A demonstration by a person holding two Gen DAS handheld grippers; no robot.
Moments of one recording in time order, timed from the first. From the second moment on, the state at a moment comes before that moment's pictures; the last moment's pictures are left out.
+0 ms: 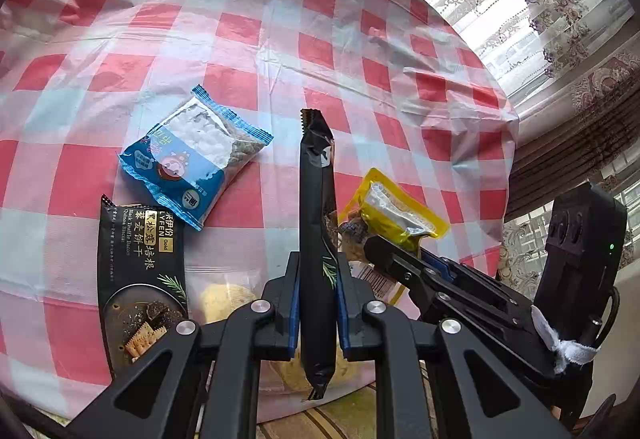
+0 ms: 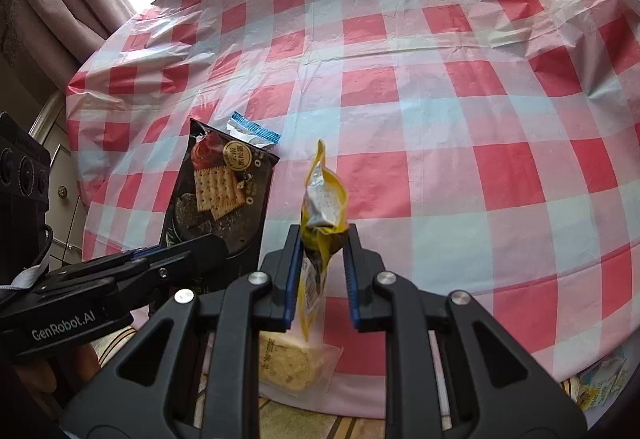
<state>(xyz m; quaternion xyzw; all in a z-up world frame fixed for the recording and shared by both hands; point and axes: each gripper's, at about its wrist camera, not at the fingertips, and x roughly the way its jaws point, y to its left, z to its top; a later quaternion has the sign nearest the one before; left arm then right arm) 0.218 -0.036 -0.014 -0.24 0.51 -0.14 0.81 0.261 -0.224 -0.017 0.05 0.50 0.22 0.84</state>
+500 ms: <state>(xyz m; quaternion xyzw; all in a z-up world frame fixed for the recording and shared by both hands) 0.227 -0.147 0.006 -0.19 0.52 -0.21 0.81 0.243 -0.342 -0.007 0.10 0.49 0.12 0.86</state>
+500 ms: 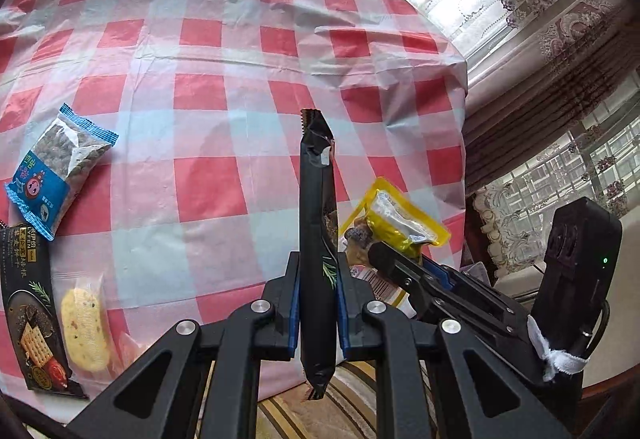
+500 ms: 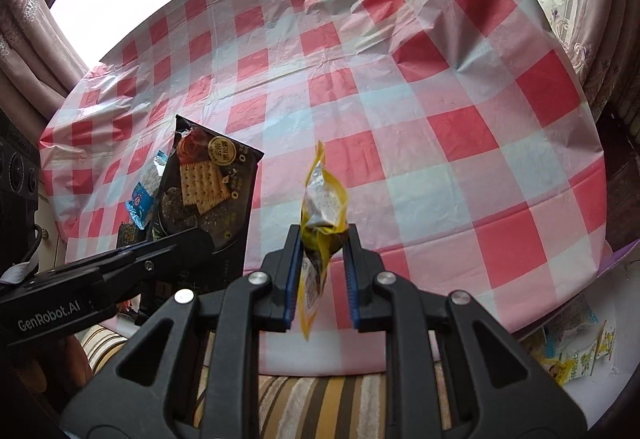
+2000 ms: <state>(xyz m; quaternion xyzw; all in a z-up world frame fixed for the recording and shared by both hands) 0.175 -0.453 -0.048 0.08 0.61 -0.39 0.69 0.132 -0.628 -0.080 0.23 0.53 -0.13 0.81</state>
